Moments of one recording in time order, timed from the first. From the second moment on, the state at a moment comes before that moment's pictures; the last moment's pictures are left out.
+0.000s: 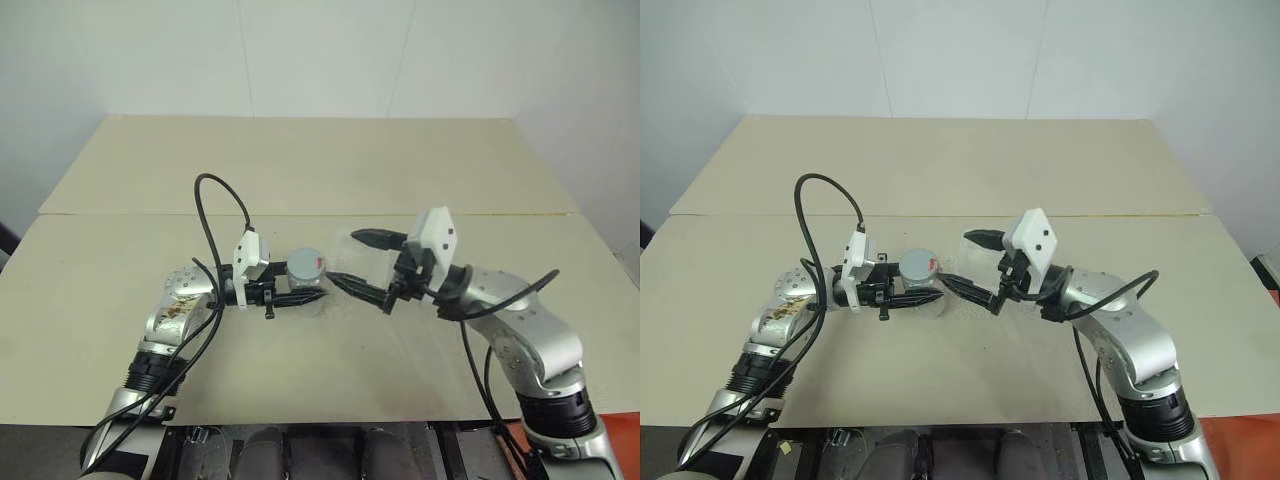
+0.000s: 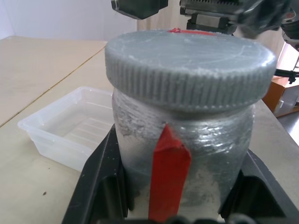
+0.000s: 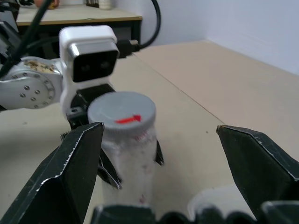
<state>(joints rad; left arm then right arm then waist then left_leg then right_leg) -0.48 0.44 -0.08 0.14 -0.40 0.15 -1.27 -0.41 -0.47 0.11 -0.48 0.50 0.57 0.72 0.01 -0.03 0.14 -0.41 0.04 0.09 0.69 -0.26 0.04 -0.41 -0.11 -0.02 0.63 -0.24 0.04</state>
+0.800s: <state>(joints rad) -0.48 0.44 -0.09 0.13 -0.40 0.15 -1.26 -0.52 -0.34 0.23 -0.37 0.39 0.57 0.70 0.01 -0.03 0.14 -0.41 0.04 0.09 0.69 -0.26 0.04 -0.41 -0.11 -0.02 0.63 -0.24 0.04</state>
